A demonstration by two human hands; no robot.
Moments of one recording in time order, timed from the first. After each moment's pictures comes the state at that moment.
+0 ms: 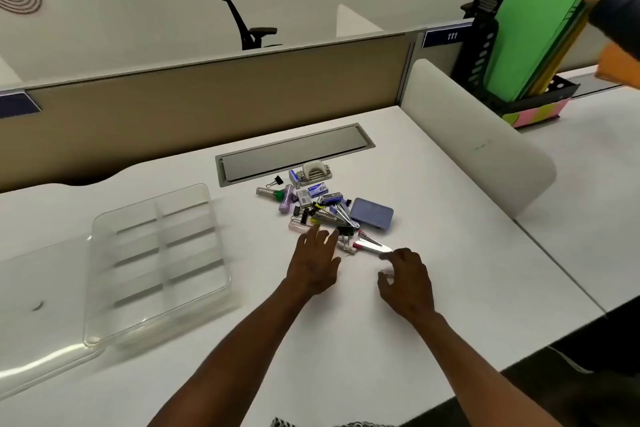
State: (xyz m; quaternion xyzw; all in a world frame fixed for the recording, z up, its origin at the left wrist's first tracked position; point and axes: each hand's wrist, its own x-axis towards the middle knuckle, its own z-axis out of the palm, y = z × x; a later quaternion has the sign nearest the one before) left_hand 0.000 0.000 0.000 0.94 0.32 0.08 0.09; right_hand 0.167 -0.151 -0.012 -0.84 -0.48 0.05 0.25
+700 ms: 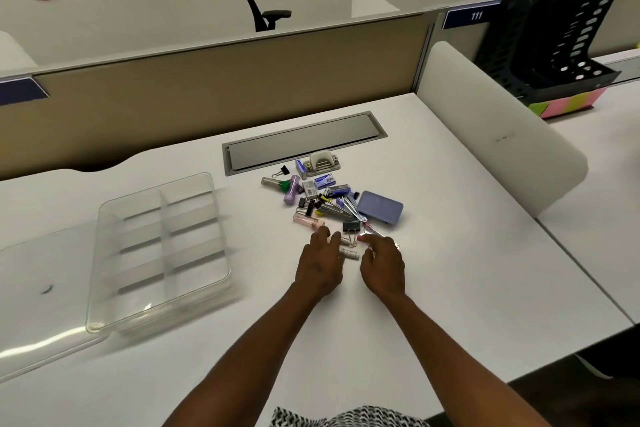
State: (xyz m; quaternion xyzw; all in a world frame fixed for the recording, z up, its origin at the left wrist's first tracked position) left_hand 0.017 -0.015 -0.007 0.88 0.44 0.03 0.18; right_hand 0.135 -0.093 -0.010 -0.83 -0.38 0.17 0.36
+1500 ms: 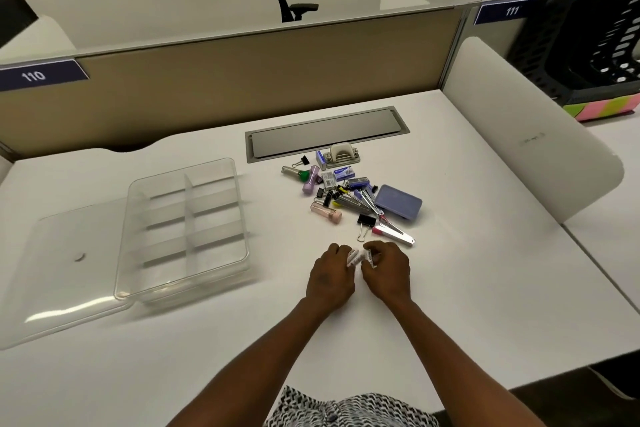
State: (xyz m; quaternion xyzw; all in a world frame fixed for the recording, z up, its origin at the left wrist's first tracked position) left_hand -0.009 -0.055 -0.018 0.84 0.45 0.13 0.27; right_hand 0.114 -0.104 -0.015 -0.81 -0.41 0.20 0.37
